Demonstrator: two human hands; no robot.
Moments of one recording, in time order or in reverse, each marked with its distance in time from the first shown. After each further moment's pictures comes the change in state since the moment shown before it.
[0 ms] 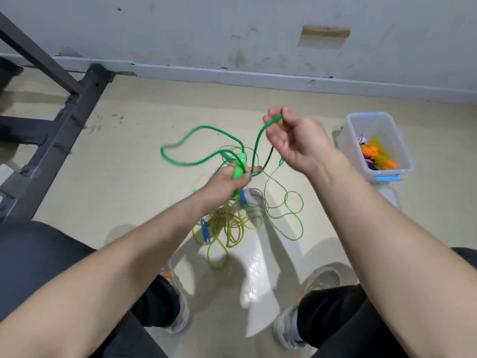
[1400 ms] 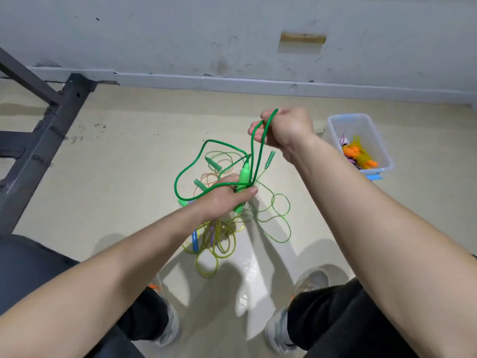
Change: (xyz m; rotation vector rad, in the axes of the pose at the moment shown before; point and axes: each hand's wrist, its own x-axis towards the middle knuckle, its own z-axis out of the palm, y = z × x) left_hand -0.005 0.028 0.033 0.245 -0.005 0.026; right_hand 0.010 -0.024 0.000 -0.399 0.269 -0.155
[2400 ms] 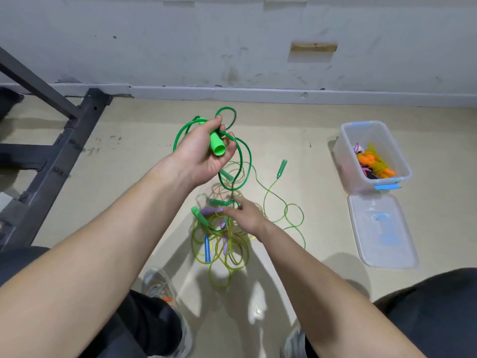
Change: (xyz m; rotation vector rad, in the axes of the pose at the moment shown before) left_hand 0.027 0.070 -0.096 -1.221 0.308 -0.295; right_hand -0.016 0.179 0.046 -0.627 -0.399 0.088
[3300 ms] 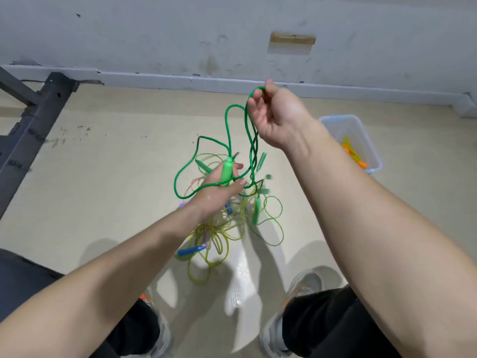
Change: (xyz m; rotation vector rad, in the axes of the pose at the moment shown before) left_hand 0.044 -0.127 -0.047 0.910 -0.180 0.385; right_hand -0.034 -0.154 -0.153 1.352 0.148 -0.051
